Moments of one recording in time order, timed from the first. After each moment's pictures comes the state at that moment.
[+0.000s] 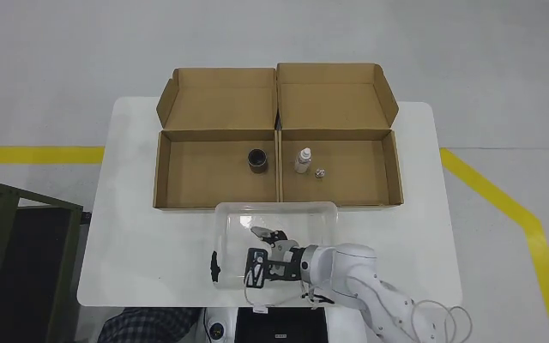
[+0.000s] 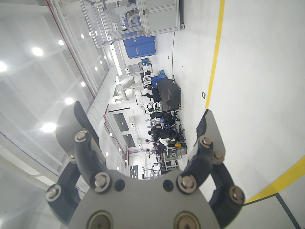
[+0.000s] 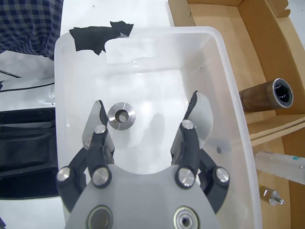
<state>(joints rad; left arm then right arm) -0.01 -0.37 -0.75 -1.25 2.03 -0.40 0.22 -1.33 -1.23 0.88 -1.96 -1.54 -0.70 0.56</state>
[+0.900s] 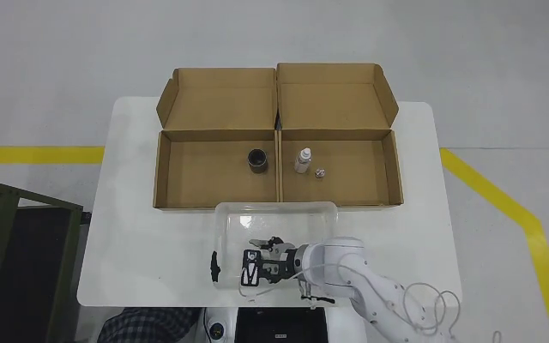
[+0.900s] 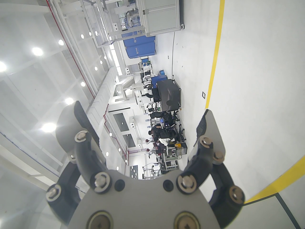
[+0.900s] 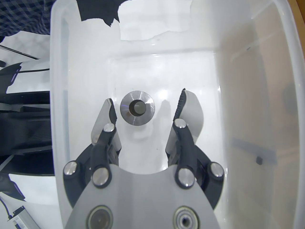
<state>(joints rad) -0.01 -0.37 -0.75 -1.25 2.03 -0.40 0.22 -1.24 -1.24 0.81 -1.88 -1.38 -0.72 0.75</state>
